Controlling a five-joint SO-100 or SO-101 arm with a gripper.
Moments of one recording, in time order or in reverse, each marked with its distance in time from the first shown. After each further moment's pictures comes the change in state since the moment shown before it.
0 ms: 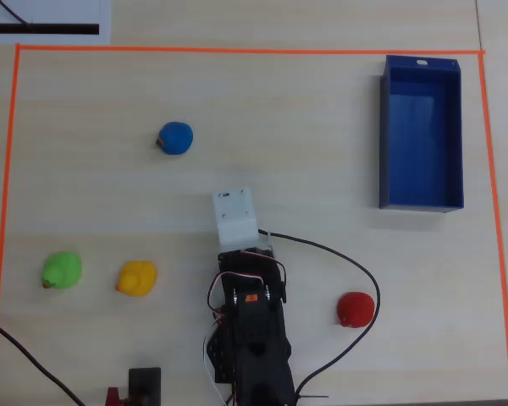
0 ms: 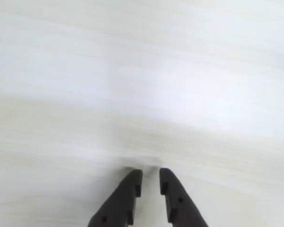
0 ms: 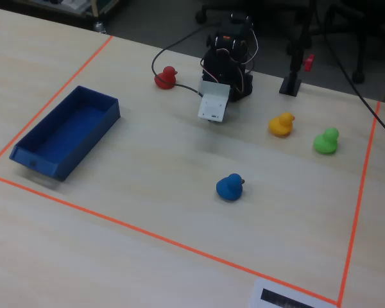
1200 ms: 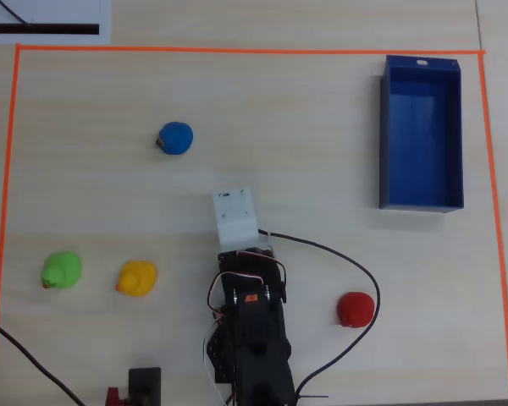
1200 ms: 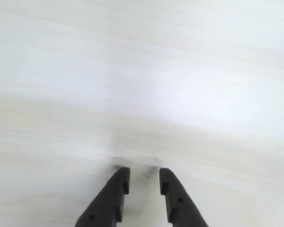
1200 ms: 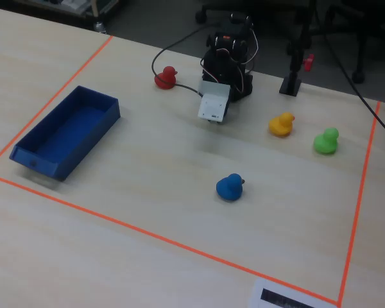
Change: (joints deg) arm 0.0 0.0 0.0 0.0 0.0
